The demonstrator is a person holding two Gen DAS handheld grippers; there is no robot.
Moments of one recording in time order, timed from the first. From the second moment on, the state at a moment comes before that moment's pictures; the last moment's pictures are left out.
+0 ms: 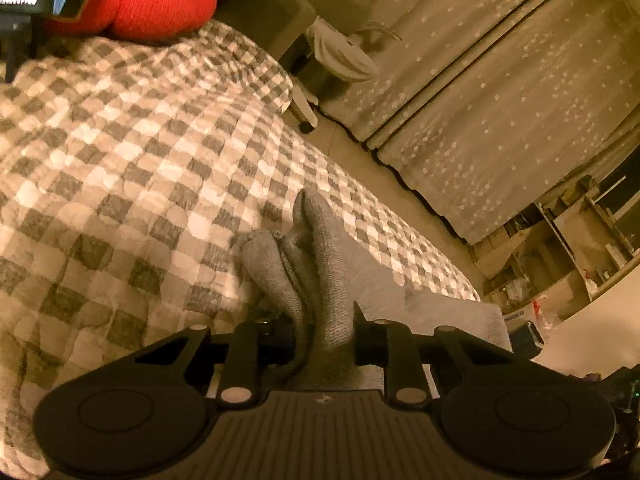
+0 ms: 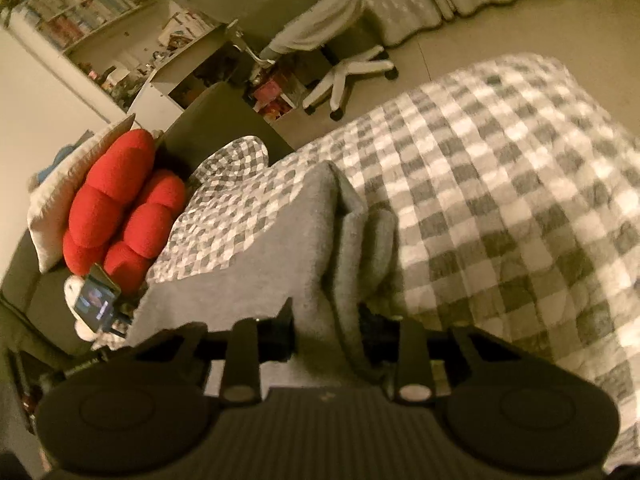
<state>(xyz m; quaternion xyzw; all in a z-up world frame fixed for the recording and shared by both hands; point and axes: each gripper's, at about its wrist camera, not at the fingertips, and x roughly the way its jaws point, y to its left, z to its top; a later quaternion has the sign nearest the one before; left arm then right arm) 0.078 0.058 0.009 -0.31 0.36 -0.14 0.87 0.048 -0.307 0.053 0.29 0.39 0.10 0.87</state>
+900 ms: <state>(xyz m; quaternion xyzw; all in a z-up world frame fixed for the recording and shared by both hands) 0.018 0.021 0.100 -0.21 0.28 -0.05 0.93 0.011 -0.278 0.122 0.23 0.33 0.10 0.91</state>
